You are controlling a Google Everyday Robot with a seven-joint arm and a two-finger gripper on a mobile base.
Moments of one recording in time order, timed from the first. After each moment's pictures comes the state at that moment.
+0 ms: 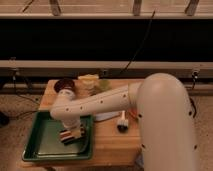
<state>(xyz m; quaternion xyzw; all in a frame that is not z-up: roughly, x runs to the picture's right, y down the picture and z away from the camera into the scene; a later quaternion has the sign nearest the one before) -0.151 0.226 0.788 -0.34 -0.05 -0.17 0.92</state>
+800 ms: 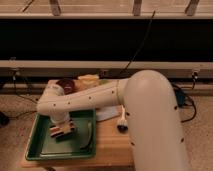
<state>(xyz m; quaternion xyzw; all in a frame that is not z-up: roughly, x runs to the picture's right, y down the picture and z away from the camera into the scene) -0.230 0.208 0.770 -0.32 -0.07 -0.18 0.93</state>
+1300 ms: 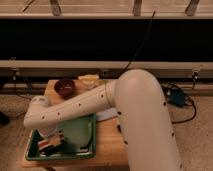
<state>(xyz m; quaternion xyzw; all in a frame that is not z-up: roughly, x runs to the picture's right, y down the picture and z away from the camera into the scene) -0.261 0.265 0.740 -0.33 -0.11 -0.22 0.91</state>
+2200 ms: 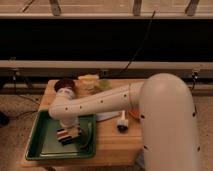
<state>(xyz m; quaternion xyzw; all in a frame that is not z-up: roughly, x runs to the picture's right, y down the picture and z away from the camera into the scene) -0.178 0.222 0.772 -0.33 -0.07 -0.16 0.93</state>
